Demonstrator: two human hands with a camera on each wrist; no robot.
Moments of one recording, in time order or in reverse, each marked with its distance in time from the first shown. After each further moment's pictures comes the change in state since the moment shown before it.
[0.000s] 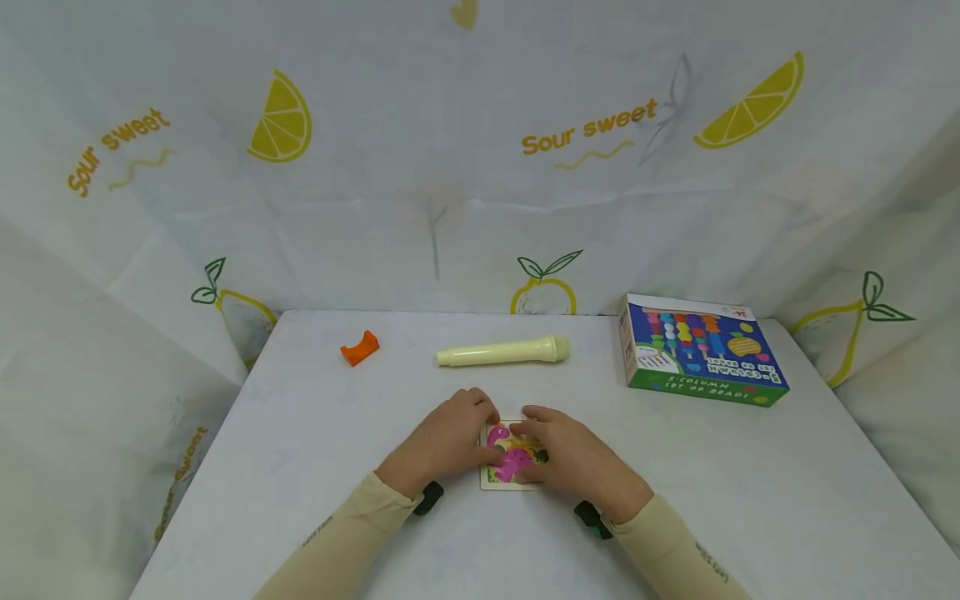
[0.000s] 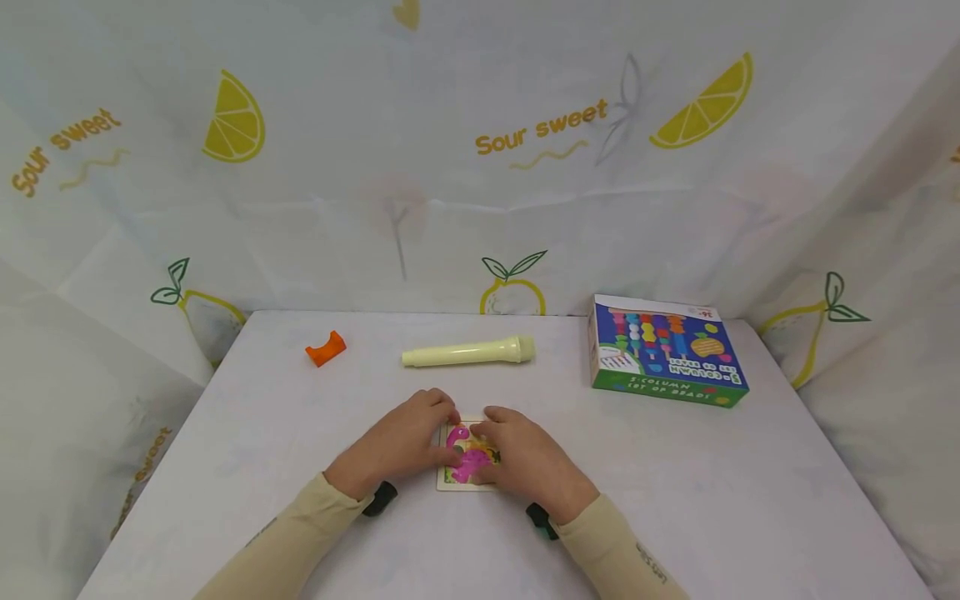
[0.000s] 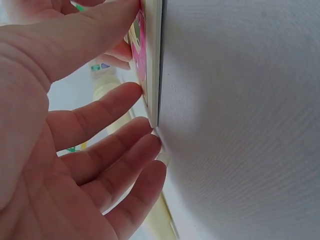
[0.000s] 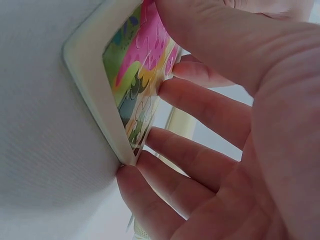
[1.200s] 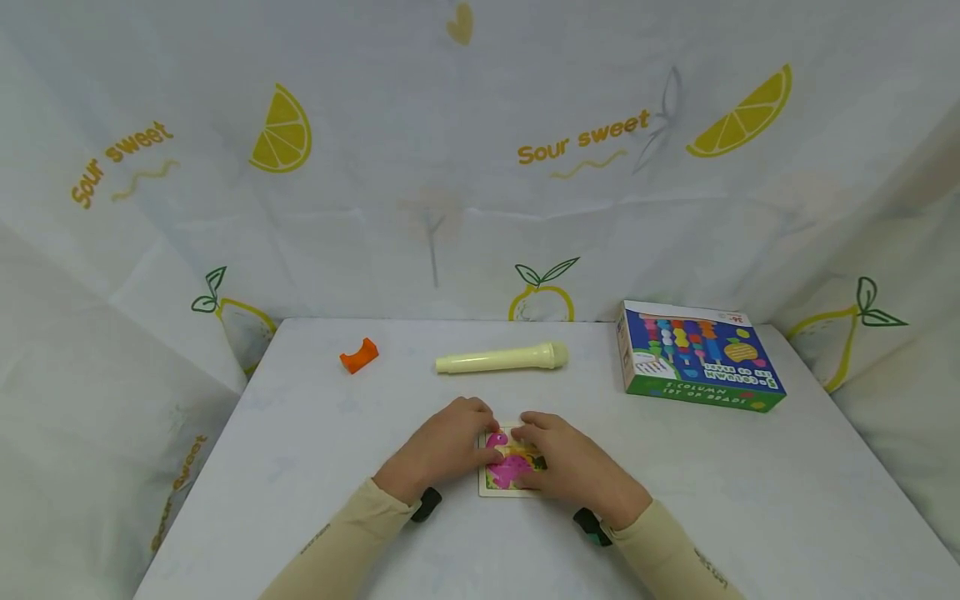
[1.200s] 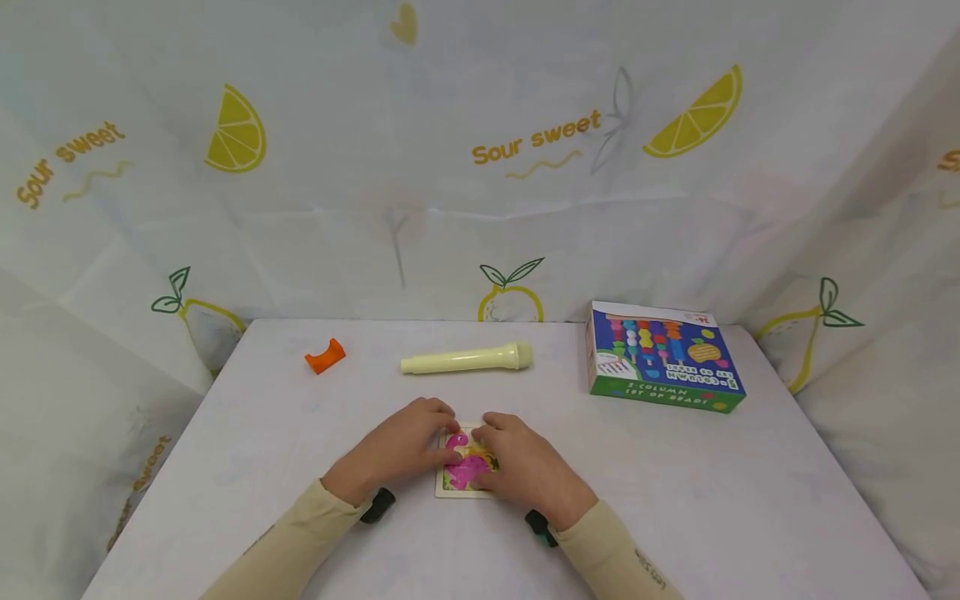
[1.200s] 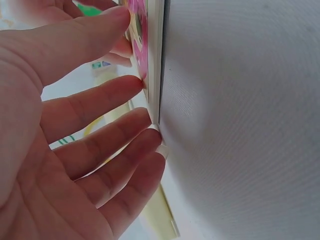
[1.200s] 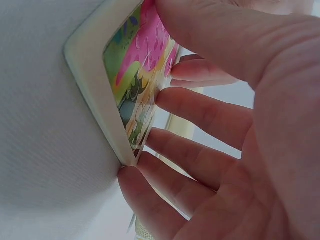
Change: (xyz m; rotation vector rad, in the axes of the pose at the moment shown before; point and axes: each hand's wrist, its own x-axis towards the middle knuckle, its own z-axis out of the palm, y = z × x) left_hand 0.001 -0.003 0.000 -0.038 0.002 0.038; right_hand -0.002 0.002 0.001 0.006 0.010 -0.025
